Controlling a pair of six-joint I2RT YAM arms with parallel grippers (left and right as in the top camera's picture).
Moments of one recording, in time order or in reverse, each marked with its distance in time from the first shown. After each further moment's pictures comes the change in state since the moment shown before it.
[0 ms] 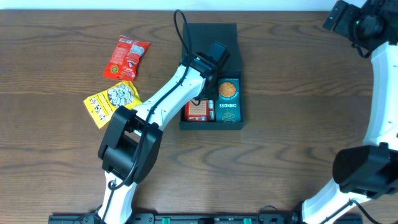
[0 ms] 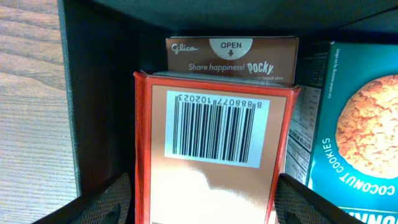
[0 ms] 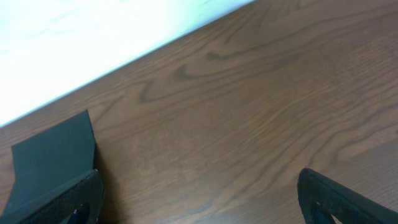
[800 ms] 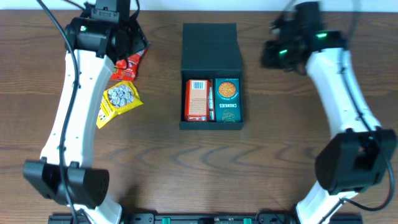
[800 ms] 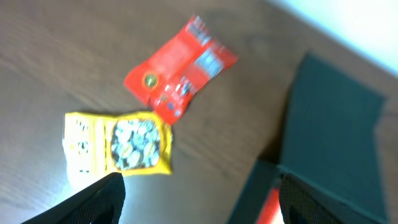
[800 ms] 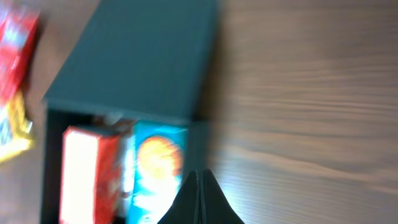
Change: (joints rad) left arm 0.434 -0.316 0.206 -0.203 -0.024 -0.006; right arm 0.323 0.006 -0.355 0.098 -0.307 -0.160
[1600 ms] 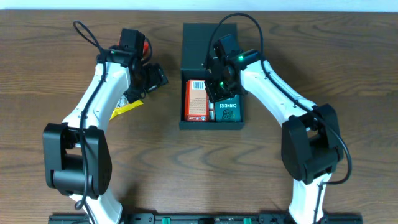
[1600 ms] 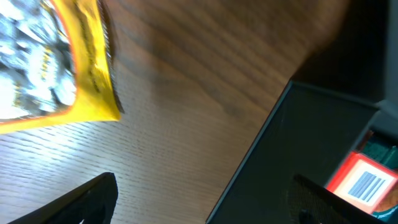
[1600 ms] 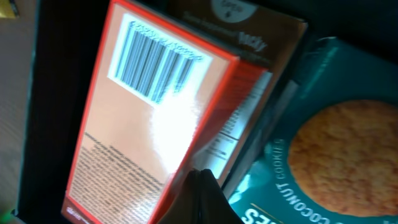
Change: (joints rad) left arm 0.005 0.068 -0.500 0.312 0.349 -0.029; right arm 0.330 0.178 -0.068 0.013 0.016 -0.029
